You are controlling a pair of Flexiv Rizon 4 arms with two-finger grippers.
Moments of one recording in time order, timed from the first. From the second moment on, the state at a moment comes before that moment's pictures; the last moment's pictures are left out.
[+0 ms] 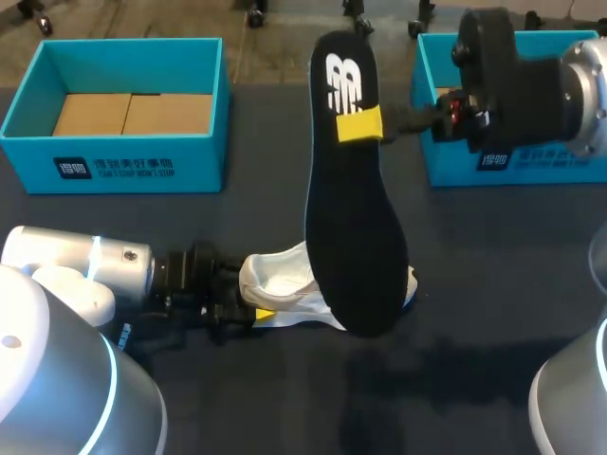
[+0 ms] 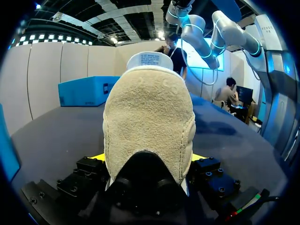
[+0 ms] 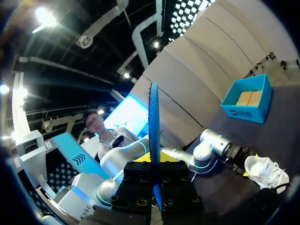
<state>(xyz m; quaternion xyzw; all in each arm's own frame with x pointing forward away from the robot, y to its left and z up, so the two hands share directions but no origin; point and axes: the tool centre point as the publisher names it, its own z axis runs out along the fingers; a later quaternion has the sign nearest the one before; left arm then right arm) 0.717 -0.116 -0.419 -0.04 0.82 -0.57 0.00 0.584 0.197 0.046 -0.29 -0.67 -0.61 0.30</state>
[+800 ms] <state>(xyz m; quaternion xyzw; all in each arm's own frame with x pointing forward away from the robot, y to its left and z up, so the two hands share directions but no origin) 0.711 -0.112 -0.414 -0.03 0.83 -0.55 -0.01 0.579 0.193 0.040 -0.30 -0.67 -0.61 0.30</state>
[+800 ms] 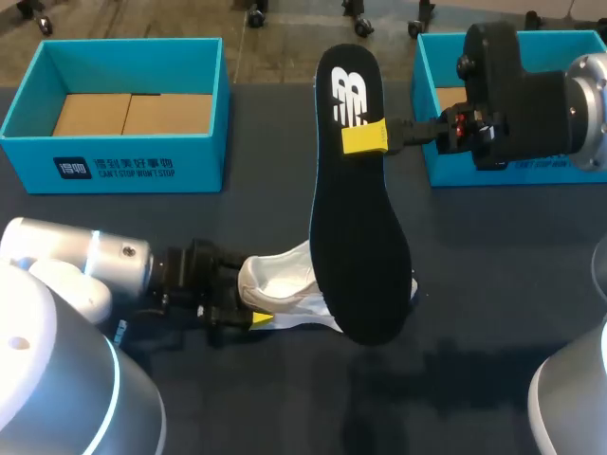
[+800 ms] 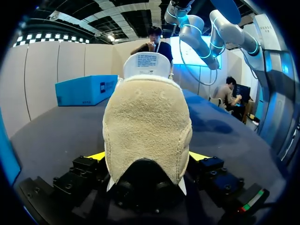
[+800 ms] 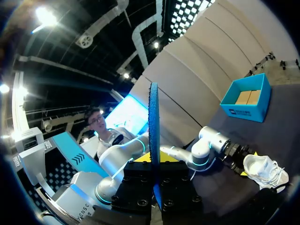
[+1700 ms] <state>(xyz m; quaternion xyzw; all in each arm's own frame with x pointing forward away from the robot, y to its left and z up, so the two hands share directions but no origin) 0.708 -0.079 -0.380 -0.02 0.90 -0.43 -0.05 0.579 0.193 0.040 -0.30 -0.67 -0.61 0.30</state>
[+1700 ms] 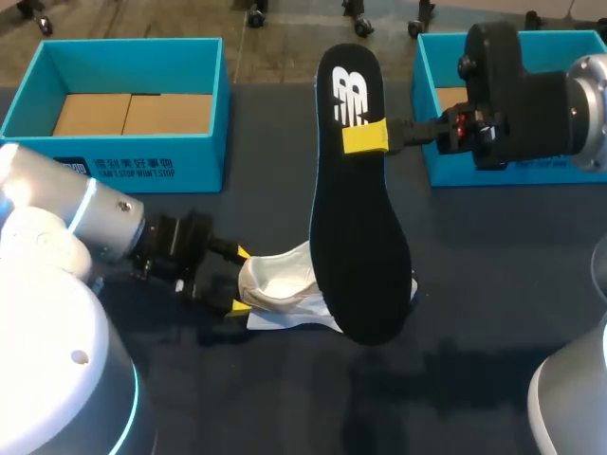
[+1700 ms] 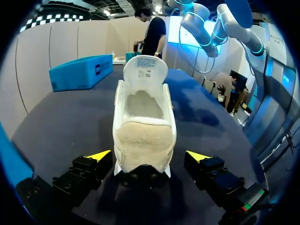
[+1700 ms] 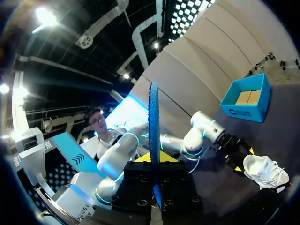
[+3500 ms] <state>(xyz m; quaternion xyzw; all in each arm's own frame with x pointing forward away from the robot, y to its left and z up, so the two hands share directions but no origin) 0.710 -0.108 -0.299 0.00 0.99 -0.10 -0.04 0.579 0.193 0.040 -0.30 -0.67 -0.61 0.30</state>
